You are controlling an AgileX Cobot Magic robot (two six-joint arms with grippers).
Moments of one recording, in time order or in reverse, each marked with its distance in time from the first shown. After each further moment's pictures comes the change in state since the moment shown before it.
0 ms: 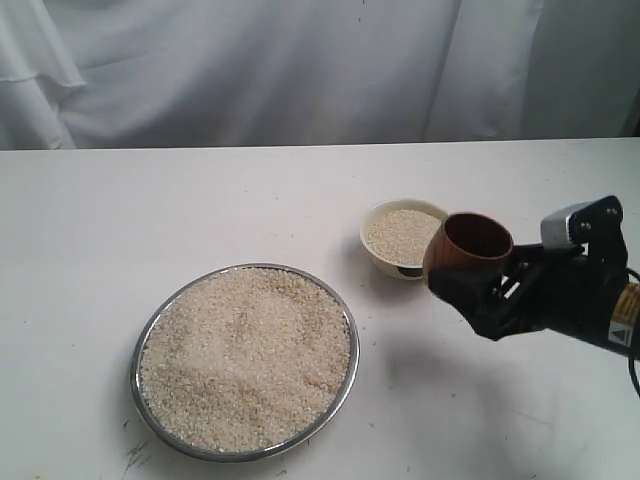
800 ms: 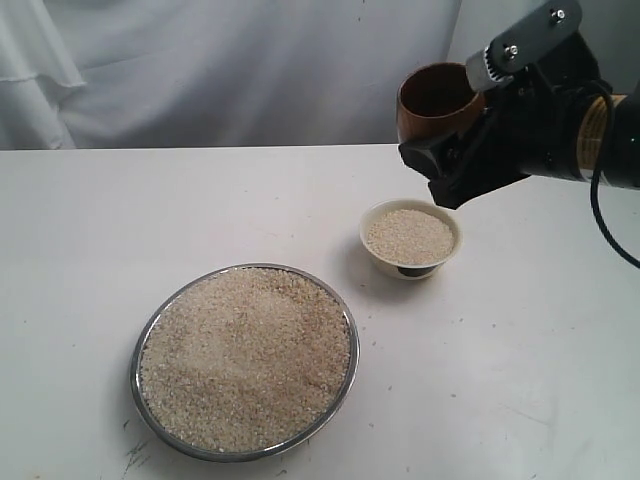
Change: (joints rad) left arm 0.000 0.000 0.000 0.000 0.000 0.000; right arm 0.264 -0.317 -0.418 -0.445 0.702 0.424
